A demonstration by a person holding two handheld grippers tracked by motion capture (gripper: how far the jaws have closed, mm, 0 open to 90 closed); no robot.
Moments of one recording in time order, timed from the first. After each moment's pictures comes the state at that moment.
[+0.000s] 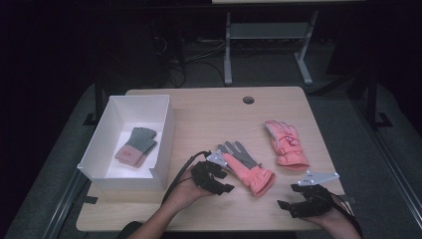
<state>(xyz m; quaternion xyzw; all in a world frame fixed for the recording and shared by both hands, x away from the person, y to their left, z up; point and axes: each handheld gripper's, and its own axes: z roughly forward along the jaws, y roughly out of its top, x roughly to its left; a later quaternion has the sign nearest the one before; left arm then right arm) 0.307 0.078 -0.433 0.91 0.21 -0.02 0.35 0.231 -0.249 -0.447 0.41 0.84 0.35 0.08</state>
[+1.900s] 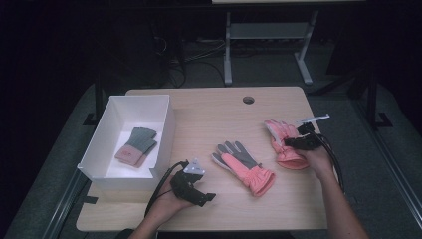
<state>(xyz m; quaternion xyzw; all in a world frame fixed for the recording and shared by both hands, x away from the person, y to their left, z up) 0.287 0.129 -0.453 0.89 0.27 0.03 0.36 0.405 -0.280 -0.446 0.52 0.78 0.33 0.11</state>
